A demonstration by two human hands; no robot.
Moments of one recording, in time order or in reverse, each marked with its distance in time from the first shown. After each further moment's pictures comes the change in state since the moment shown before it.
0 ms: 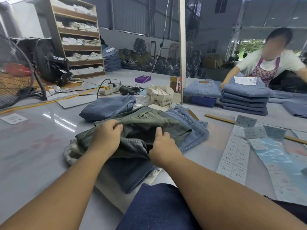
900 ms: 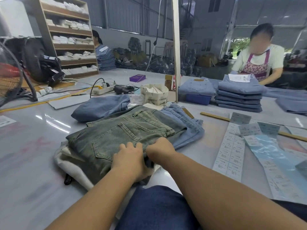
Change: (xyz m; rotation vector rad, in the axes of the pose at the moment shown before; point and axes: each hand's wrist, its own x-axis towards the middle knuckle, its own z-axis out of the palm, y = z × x) left_hand -0.047 0.015 0.072 0.734 -0.496 0.131; right_hand 0.007 0.008 -0.001 0.414 -0.096 0.182
